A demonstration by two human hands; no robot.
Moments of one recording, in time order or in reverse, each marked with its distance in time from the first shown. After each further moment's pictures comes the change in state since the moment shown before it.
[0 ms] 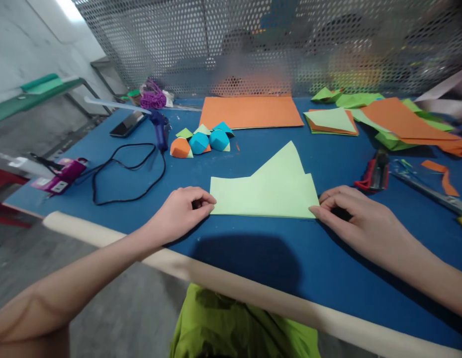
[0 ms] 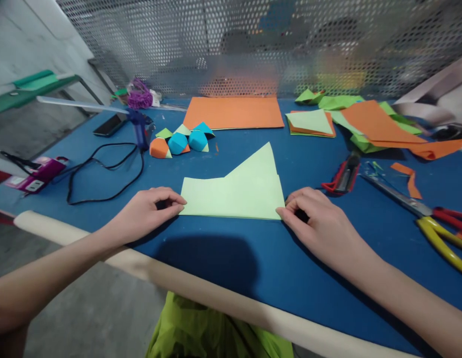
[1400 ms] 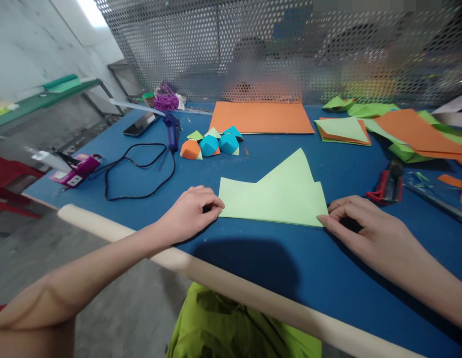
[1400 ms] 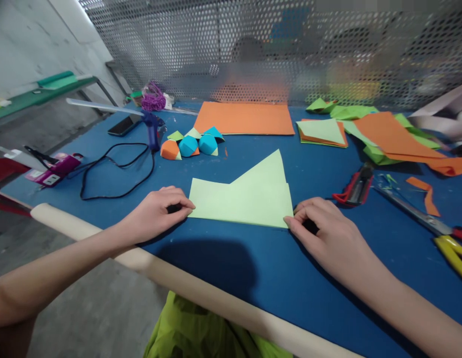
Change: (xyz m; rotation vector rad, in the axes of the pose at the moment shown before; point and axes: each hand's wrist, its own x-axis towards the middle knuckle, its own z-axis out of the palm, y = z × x) left_hand 0.001 -0.006 0.004 0.126 0.011 0.190; right_hand 0.000 0.005 0.003 -0.045 0.045 -0.049
